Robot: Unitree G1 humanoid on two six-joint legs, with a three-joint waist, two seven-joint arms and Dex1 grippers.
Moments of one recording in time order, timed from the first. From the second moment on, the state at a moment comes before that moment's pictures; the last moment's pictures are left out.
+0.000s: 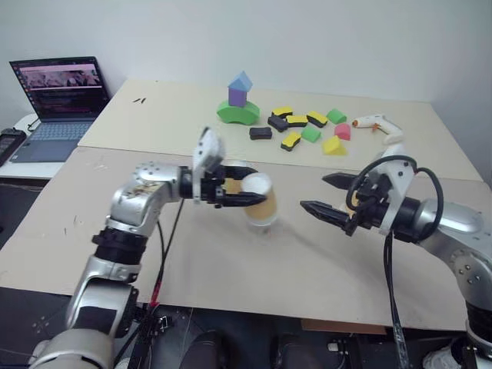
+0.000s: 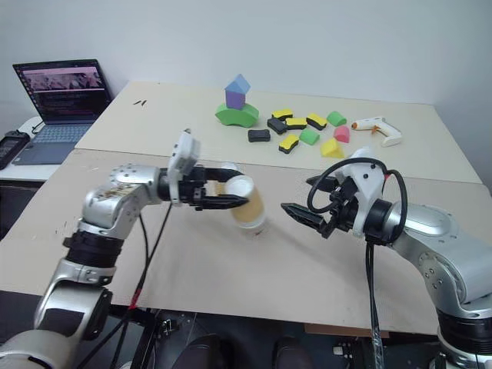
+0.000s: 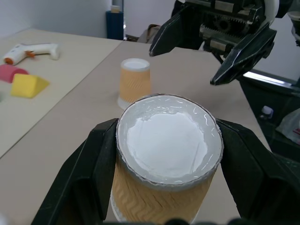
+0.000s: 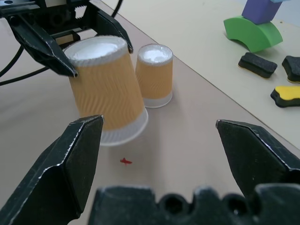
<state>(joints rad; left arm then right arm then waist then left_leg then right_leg) -0.82 0.37 -0.19 0.18 -0.39 0.46 -1.19 -0.32 -0.81 -0.20 -0.57 0.76 0.88 0.62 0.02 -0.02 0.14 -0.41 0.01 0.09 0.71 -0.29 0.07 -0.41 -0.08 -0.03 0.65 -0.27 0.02</state>
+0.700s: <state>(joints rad) -0.90 0.18 -0.32 0.57 -0.16 0.19 -1.19 -0.26 -0.81 -0.26 -0.68 0.85 0.92 0.51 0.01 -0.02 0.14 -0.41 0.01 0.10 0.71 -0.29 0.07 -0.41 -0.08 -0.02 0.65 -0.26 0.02</state>
